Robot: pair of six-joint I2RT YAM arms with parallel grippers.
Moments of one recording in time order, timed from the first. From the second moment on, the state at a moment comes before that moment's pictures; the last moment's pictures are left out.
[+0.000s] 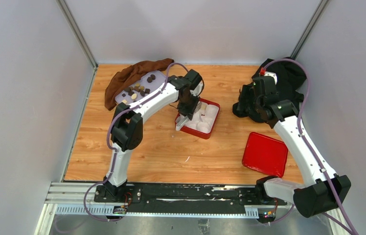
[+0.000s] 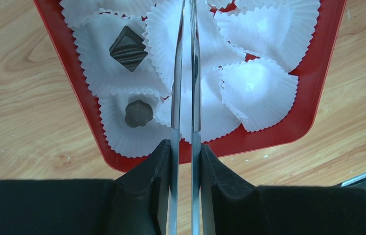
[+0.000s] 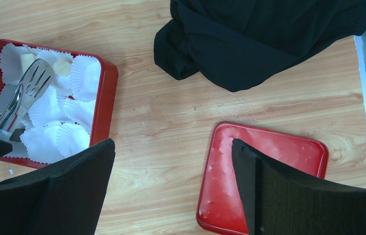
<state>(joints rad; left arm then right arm) -0.68 2.10 1.88 -0.99 0.10 -0.24 0.29 1.16 1.20 -0.79 0.31 0.36</state>
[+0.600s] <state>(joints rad) -0.46 1.76 1.72 -1.03 0.05 -0.24 0.29 1.17 1.20 -0.79 0.30 0.37</state>
